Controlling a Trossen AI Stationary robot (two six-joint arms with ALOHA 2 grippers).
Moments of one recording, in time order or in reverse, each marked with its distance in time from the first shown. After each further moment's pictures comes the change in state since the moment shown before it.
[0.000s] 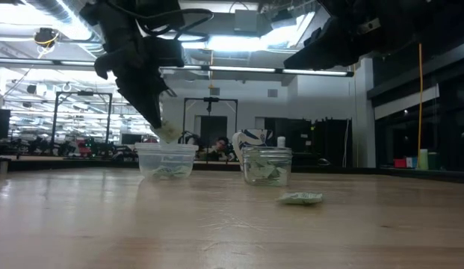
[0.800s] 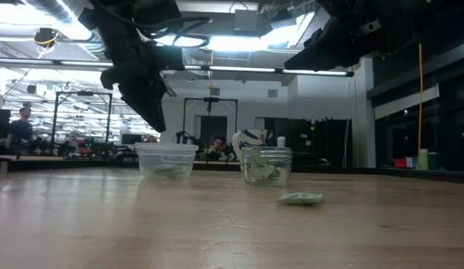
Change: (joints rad) left arm 0.000 0.000 -0.037 0.068 -0.087 0.000; right arm 0.000 0.000 0.000 -0.009 0.000 0.000
